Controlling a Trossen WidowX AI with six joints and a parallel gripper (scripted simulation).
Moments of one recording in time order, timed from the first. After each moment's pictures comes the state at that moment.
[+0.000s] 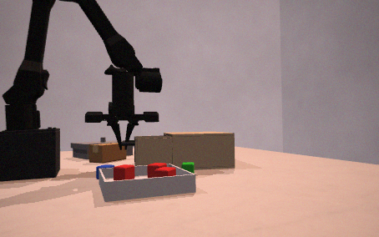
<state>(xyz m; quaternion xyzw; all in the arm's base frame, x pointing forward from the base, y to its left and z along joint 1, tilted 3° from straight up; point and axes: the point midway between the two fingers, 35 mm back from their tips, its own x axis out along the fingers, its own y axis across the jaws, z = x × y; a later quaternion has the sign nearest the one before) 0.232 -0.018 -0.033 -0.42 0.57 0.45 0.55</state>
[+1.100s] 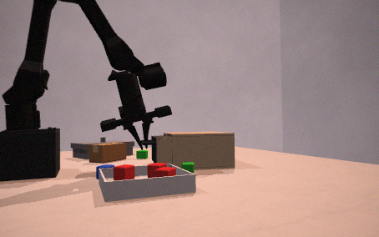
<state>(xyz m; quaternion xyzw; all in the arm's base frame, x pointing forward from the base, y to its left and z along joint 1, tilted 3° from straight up) 0.278 -0.029 -0.038 -0.48 0.52 0.38 0.60</state>
